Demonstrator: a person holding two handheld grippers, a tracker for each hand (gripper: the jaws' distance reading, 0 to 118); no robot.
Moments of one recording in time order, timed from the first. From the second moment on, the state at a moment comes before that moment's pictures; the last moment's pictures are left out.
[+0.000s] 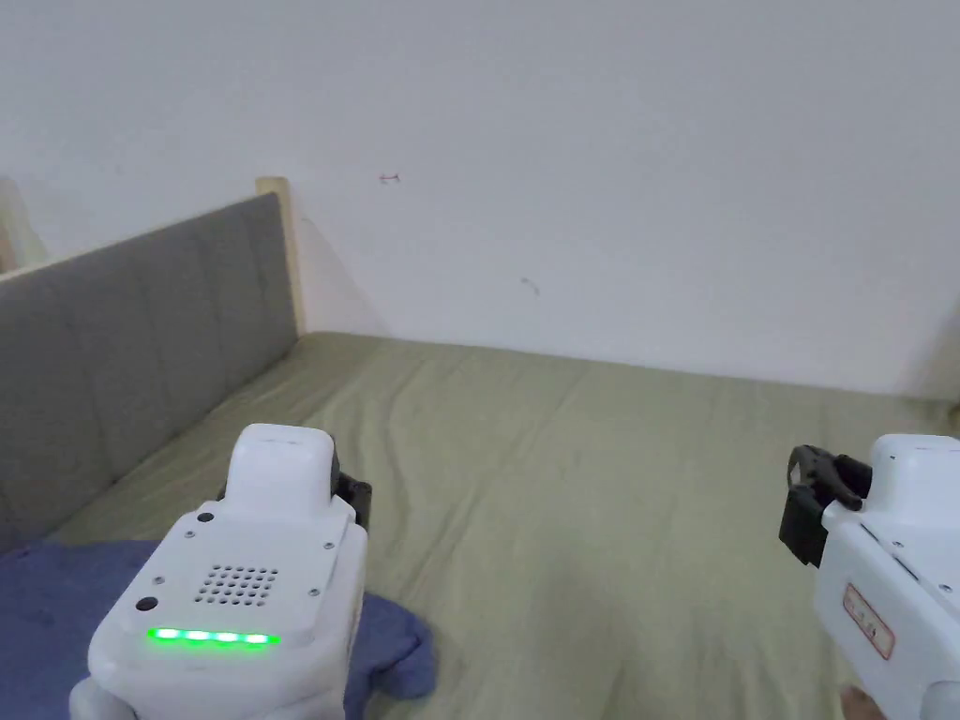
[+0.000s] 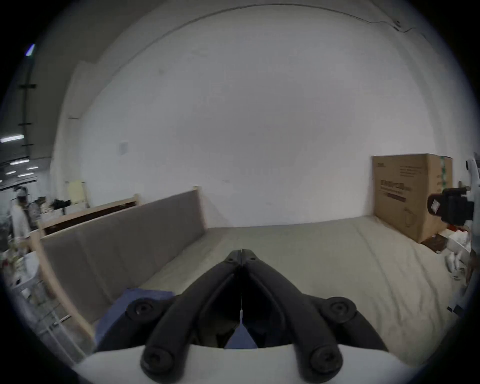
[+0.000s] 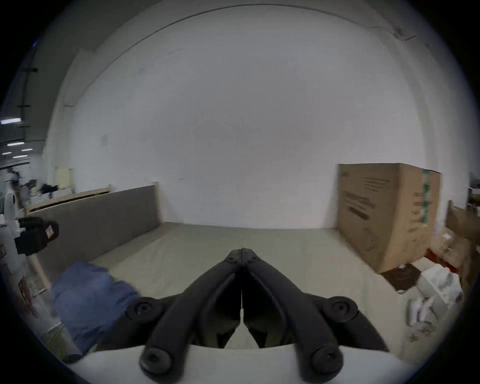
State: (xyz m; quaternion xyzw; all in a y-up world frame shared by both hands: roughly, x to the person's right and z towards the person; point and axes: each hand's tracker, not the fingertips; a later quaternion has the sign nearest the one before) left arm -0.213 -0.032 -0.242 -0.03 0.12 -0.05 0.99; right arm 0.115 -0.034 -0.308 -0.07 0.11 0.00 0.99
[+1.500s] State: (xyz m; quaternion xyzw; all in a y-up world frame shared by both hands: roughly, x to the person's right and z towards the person) left arm -0.439 -0.275 -0.406 -0.55 0.11 0.08 0.82; right arm 0.123 -0.123 -0.332 -0.32 0.17 0.00 0.93
